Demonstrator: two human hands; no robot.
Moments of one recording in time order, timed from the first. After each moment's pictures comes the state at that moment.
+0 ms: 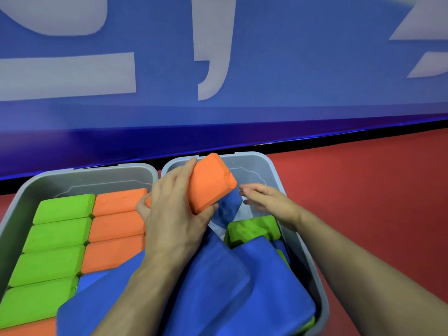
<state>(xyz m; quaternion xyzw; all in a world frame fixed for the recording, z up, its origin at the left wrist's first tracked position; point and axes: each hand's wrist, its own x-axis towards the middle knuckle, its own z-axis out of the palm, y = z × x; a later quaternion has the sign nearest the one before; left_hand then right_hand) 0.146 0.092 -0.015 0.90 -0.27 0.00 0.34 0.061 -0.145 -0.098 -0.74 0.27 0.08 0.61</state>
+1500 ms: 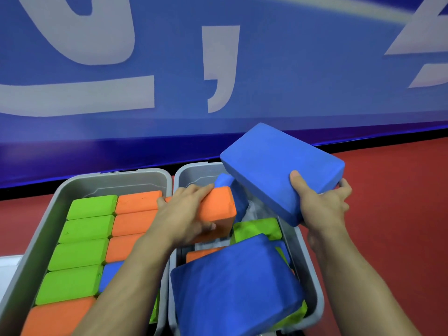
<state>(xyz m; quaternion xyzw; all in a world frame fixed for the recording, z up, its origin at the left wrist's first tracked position) 0.170 0.102 -0.013 0.90 -0.40 -0.14 0.12 0.002 -0.092 0.034 -0.56 0.57 -0.29 0.52</state>
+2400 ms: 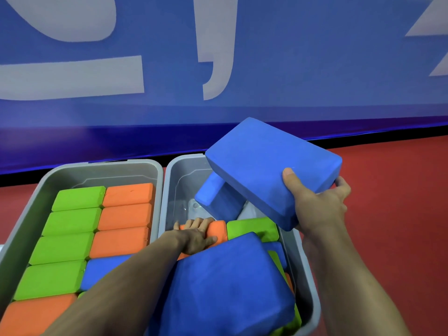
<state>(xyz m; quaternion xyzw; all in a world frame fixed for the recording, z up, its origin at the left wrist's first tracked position) 0.183 0.060 -0.186 0.83 -0.36 -0.42 -0.05 0.010 -0.104 0.013 -0.55 0.55 -0.28 0.57</state>
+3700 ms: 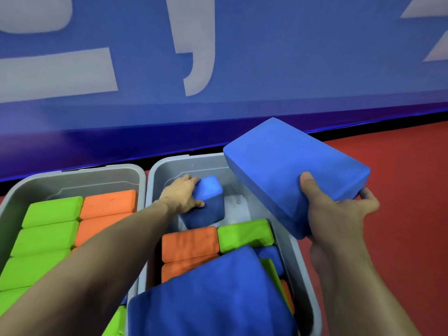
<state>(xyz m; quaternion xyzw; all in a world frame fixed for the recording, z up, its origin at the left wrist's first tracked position) 0.273 -0.010 -0.177 0.89 -0.39 -0.21 0.06 0.007 -0.122 0.001 -0.47 0.60 -0.34 0.55</state>
